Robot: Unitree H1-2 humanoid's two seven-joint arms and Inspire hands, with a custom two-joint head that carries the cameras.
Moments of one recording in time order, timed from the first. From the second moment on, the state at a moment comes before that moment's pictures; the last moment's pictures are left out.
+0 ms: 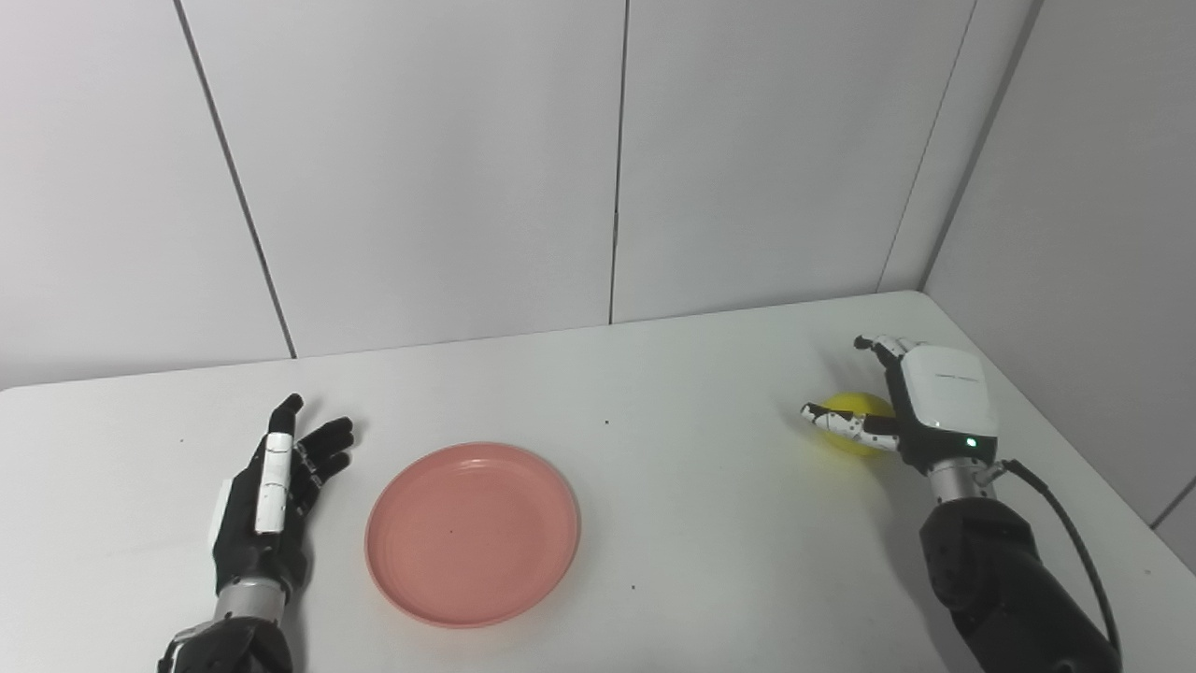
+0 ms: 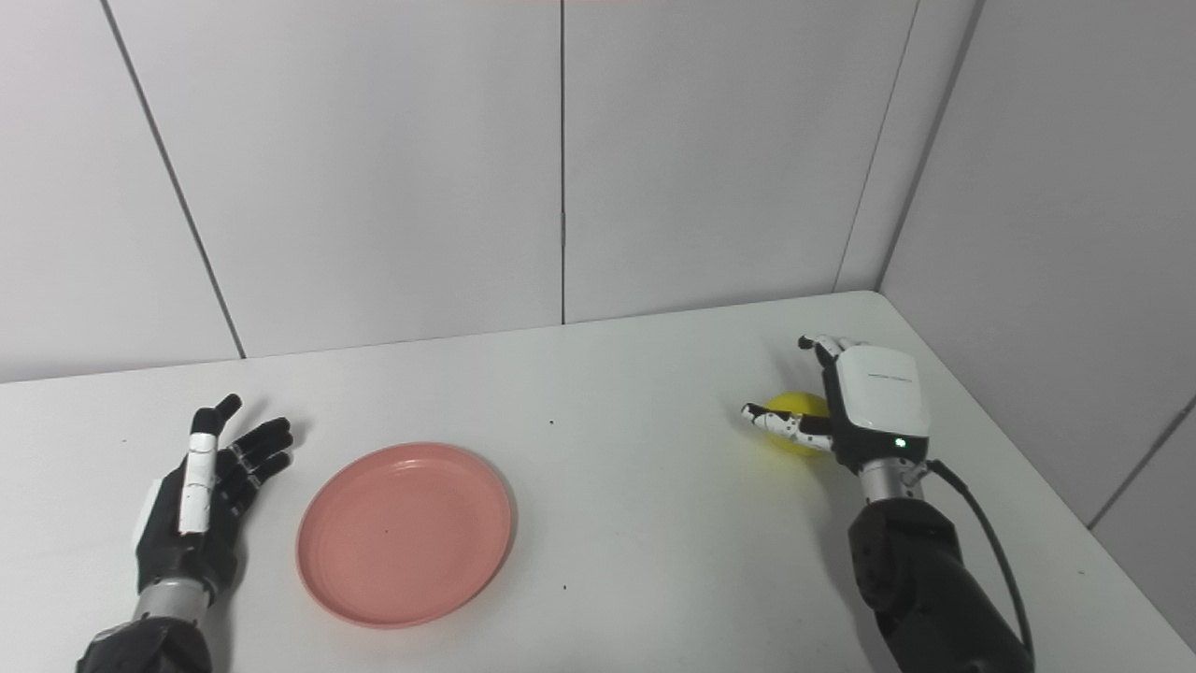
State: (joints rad) left arm -0.36 -0.01 0.12 0.21 -0.17 0.19 -0.03; right arm -0.29 -0.52 0.07 0.30 -0.85 0.18 -0.36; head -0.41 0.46
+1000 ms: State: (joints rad) left arm -0.36 -0.01 0.12 0.21 -0.17 0.19 -0.03; right arm -0.32 -0.52 0.12 0.39 -0.82 0.19 -0.31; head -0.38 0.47
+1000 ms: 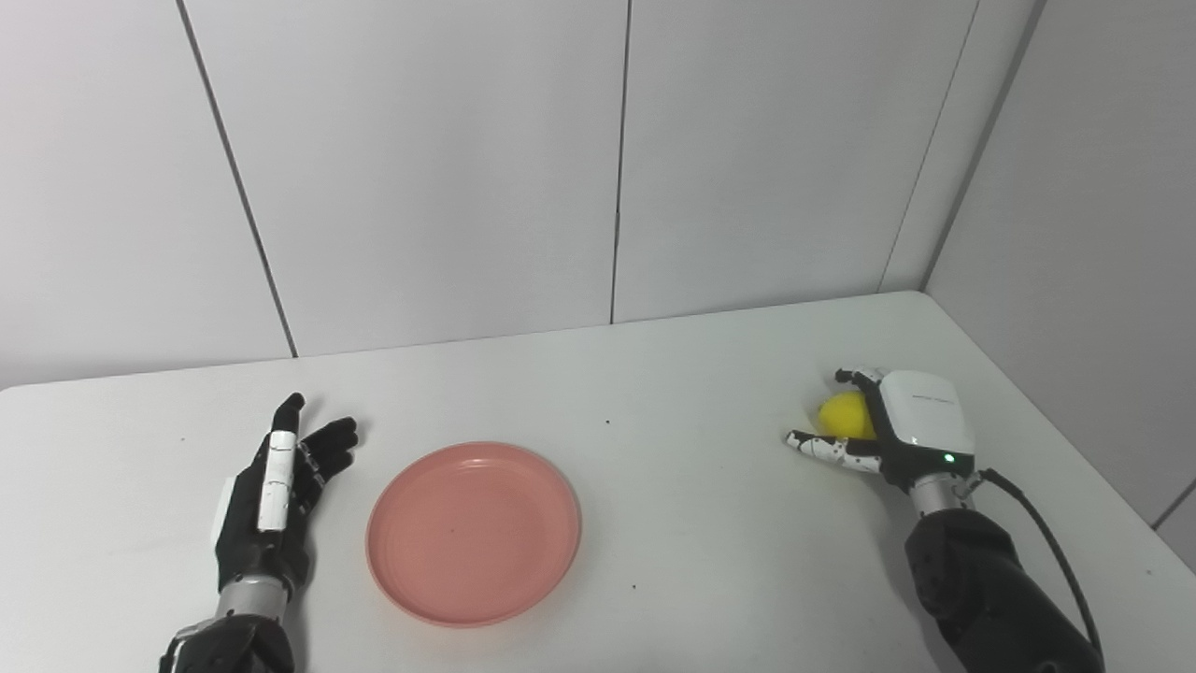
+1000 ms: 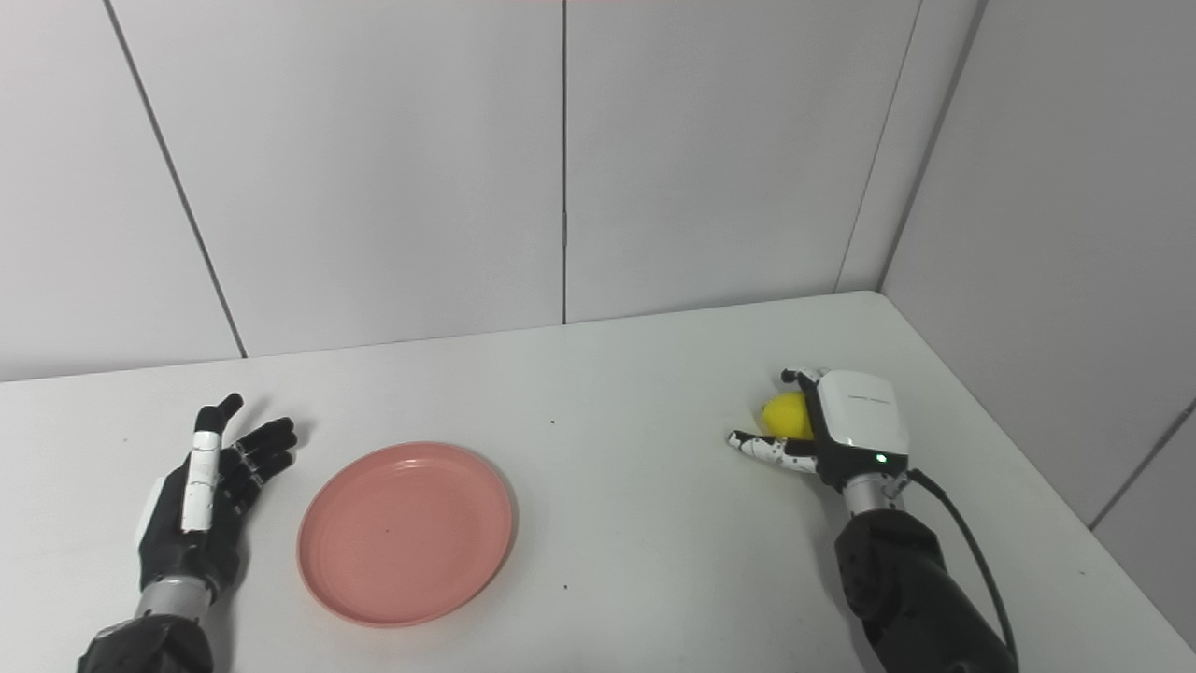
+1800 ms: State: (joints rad) left arm -0.36 -0.01 0.11 0.20 -0.17 0.19 -0.03; right arm -0.37 -0.52 0.13 0.50 -0.79 0.19 -0.40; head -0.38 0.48
